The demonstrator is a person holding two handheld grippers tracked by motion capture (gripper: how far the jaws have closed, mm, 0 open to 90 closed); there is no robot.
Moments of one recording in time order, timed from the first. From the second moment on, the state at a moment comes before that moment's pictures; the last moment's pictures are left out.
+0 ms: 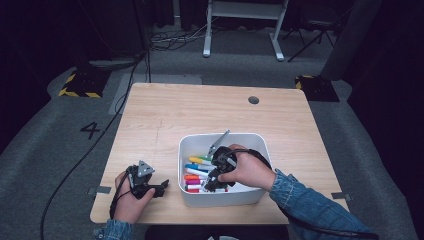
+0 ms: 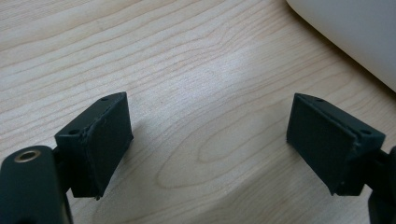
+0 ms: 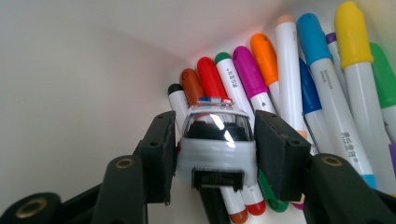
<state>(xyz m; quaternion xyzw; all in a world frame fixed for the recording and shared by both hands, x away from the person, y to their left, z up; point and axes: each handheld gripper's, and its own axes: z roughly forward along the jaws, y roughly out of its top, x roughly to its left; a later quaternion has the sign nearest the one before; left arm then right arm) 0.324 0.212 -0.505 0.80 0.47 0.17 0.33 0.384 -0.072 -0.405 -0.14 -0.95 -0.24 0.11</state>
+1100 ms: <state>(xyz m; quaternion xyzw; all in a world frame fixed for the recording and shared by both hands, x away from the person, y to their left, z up) 0.324 0.214 -0.504 0.80 0.47 0.17 0.33 0.389 -0.154 -0.350 -0.25 -0.89 -0.38 -0.05</state>
